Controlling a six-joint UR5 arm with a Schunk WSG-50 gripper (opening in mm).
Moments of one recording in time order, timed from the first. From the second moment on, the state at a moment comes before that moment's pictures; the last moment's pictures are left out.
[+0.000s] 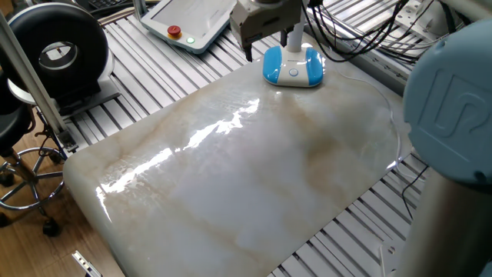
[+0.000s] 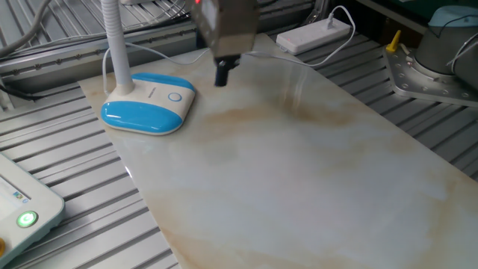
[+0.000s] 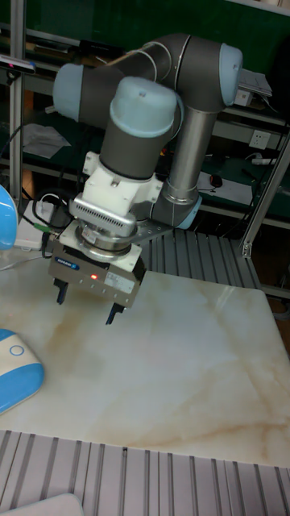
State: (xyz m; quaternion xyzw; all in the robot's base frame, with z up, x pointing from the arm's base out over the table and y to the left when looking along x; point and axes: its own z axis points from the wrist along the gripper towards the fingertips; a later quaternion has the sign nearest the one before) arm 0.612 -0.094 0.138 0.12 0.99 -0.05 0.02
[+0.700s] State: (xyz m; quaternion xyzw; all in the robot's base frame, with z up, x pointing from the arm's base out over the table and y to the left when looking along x) arm 0.623 -0.106 0.093 0.14 0.99 -0.03 0.04
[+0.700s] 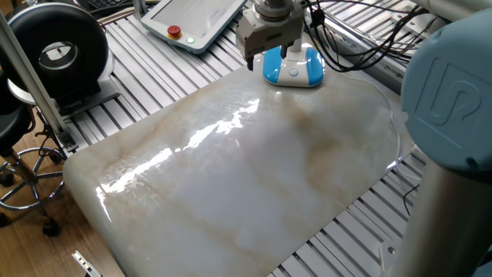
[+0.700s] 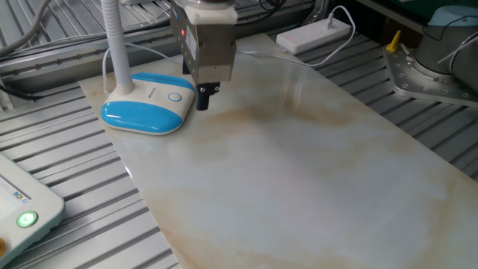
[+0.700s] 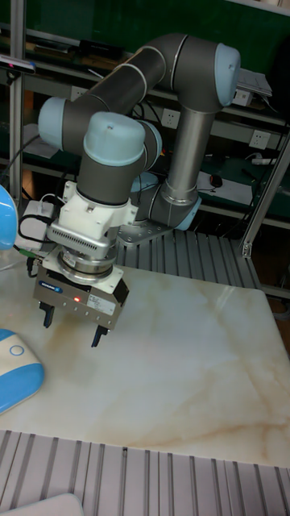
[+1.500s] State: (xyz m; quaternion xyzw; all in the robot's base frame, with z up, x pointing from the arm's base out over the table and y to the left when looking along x) arm 0.616 -0.124 0.087 0.13 0.99 -0.07 0.03
